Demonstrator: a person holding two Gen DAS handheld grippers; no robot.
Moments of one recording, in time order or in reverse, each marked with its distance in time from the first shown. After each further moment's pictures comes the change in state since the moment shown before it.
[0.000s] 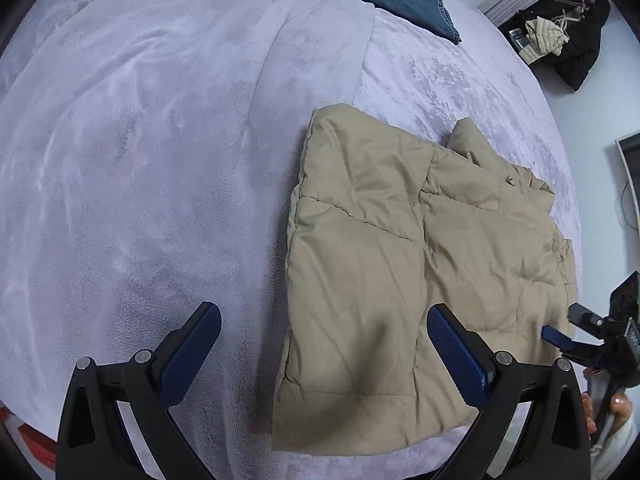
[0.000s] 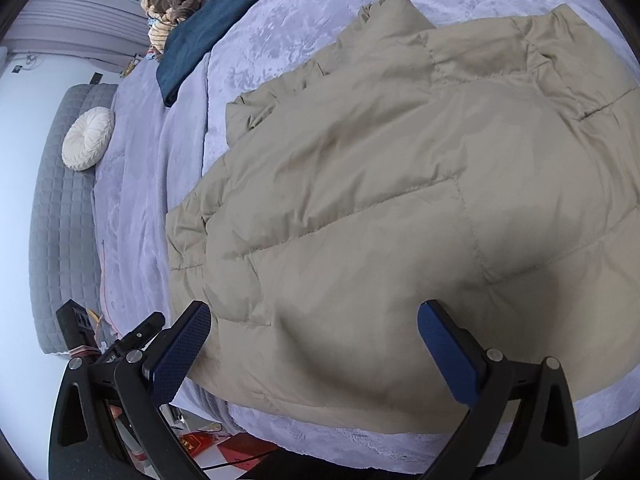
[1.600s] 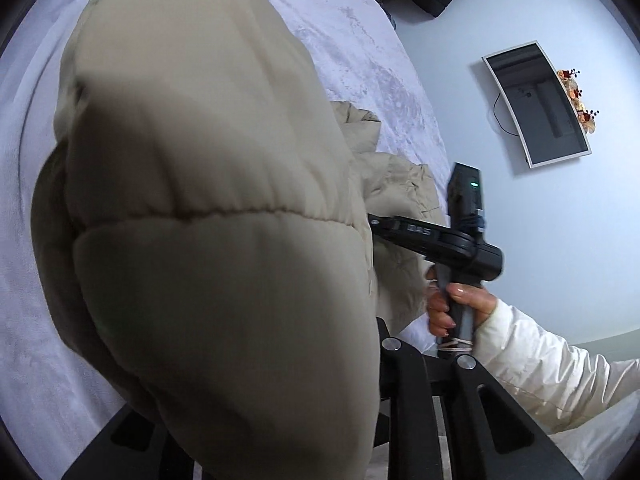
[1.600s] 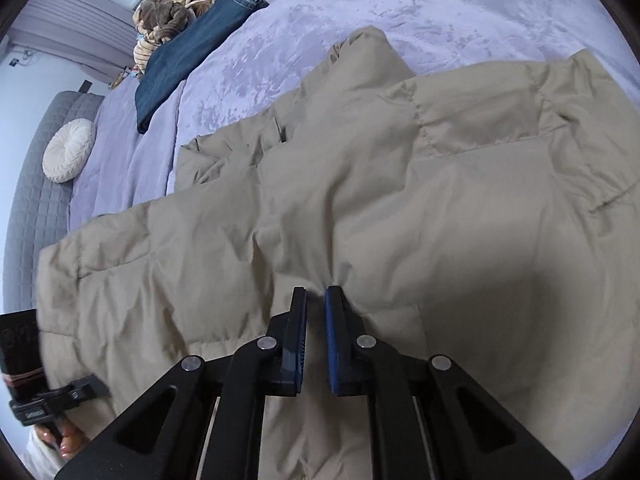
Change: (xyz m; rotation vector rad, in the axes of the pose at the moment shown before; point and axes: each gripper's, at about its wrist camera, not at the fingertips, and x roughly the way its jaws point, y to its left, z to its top) left arm -0.028 -0.146 0.004 0.309 0.186 -0.399; right arm 0.020 -0.028 0.047 -0.049 -0.104 -0.074
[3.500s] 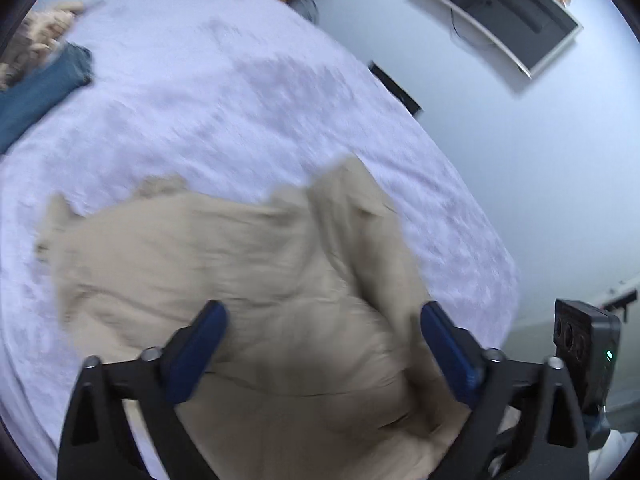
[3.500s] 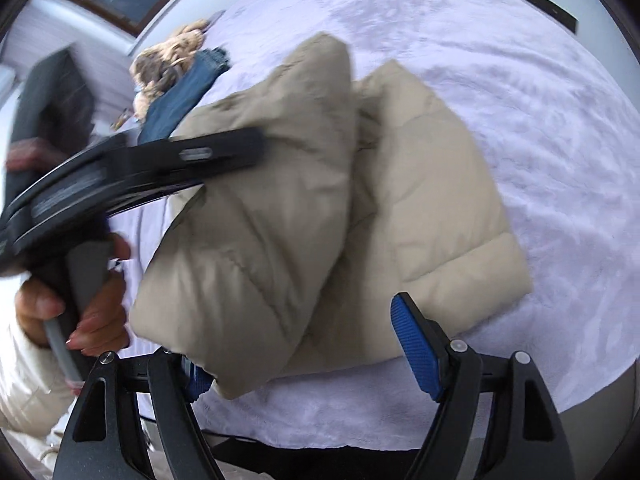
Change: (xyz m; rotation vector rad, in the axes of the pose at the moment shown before) left arm 0.161 -0.224 0.066 0.419 -0.079 0.197; right arm -0.161 -0.123 -0.087 0.102 -0.149 -0.003
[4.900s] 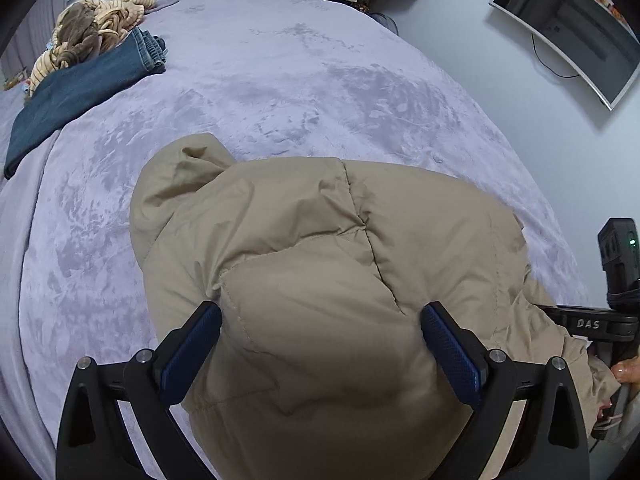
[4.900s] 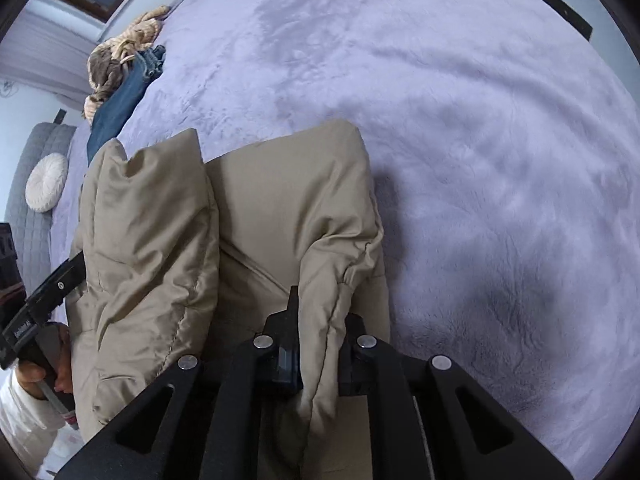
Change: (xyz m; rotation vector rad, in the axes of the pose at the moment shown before) left arm 0.077 0.033 0.009 -0.115 -0.039 0.220; right arm 0.052 -0.121 0.140 -0.034 0.093 -0.062
